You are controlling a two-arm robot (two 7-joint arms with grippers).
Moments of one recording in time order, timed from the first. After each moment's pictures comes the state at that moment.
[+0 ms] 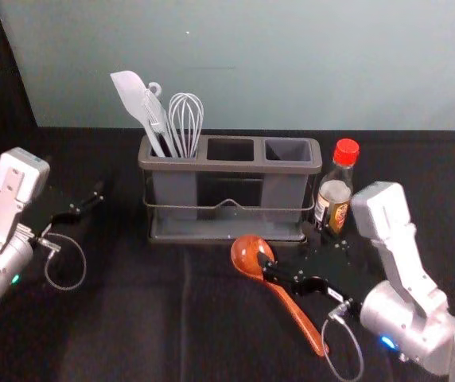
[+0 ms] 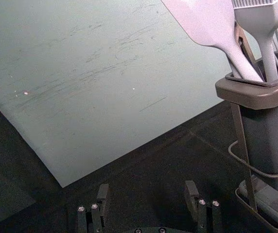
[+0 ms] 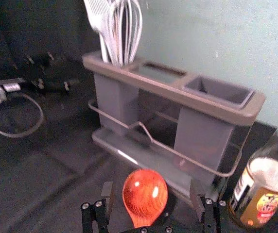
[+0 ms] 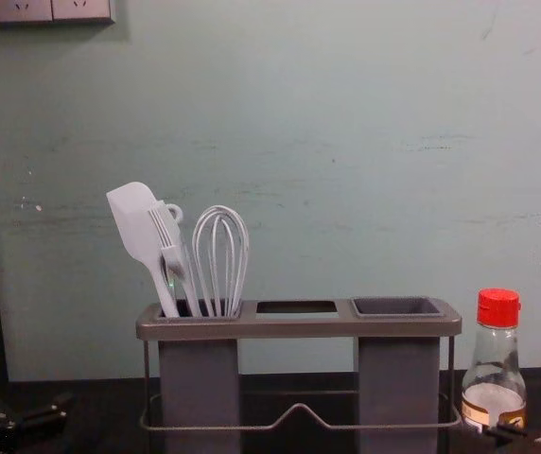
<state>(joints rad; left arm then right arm) -0.20 0.60 0.45 -1.41 -0.25 -0.12 0.03 -0.07 0.39 -0.32 -1.82 0.19 0.25 0.28</state>
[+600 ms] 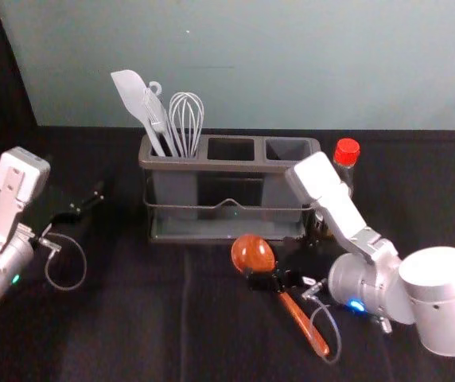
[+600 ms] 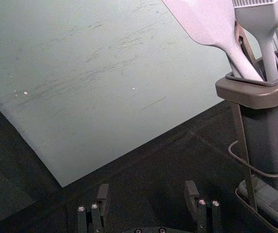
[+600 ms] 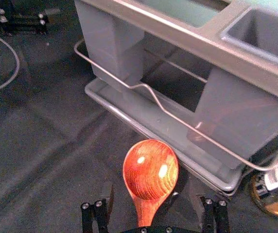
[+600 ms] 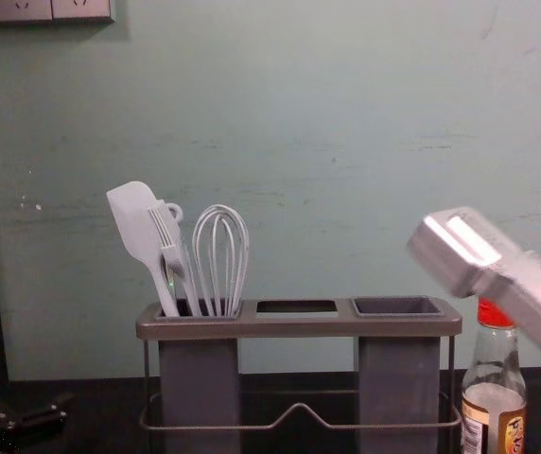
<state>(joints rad) -0.20 0.60 0.45 -1.41 -0.25 -0.12 0.03 0.17 0.33 -0.41 -1.74 0.11 0.74 0.33</state>
